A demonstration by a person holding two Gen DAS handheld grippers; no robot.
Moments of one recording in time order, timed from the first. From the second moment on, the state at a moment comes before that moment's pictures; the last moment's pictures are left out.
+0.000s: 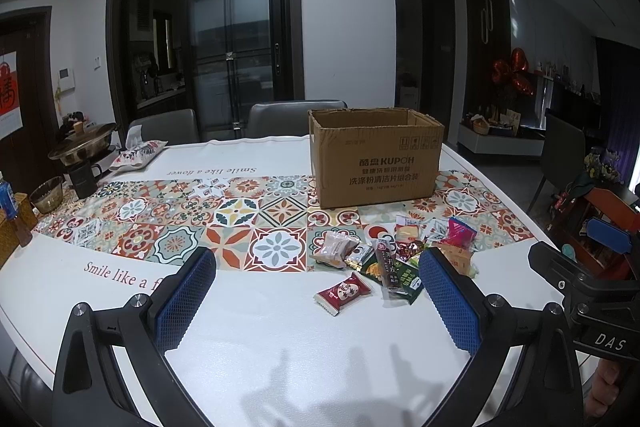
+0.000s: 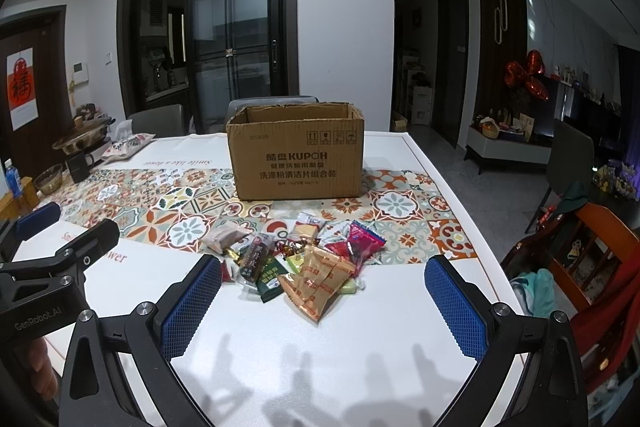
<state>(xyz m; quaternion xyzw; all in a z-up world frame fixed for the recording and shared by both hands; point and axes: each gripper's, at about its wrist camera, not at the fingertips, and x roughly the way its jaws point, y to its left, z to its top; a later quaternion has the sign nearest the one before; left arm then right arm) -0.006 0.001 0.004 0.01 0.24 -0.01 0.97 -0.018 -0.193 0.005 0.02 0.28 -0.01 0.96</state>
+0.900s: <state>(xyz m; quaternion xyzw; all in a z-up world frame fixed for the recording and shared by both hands) 0.010 0.007 -0.017 0.00 0.27 -0.02 0.96 -0.002 -0.187 -0.012 0.02 0.31 -0.01 0.95</state>
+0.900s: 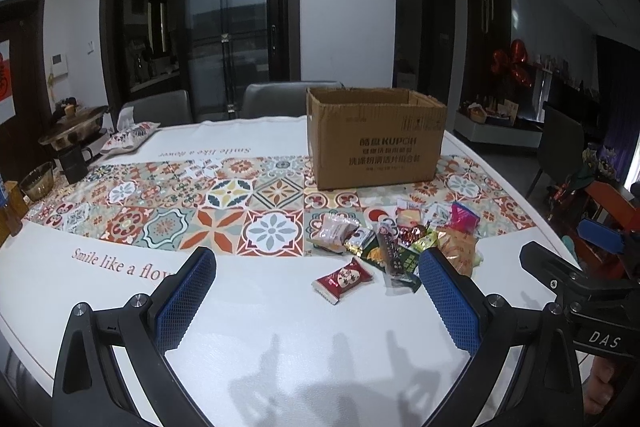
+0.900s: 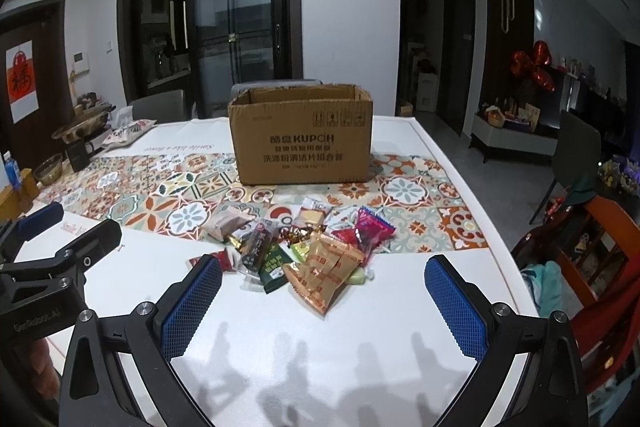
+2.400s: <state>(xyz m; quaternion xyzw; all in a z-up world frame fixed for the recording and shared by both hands) 0.126 -0.010 -0.123 -0.01 0.44 -0.11 0.89 0.108 -0.197 -0.110 0.10 0.44 0.03 0.89</state>
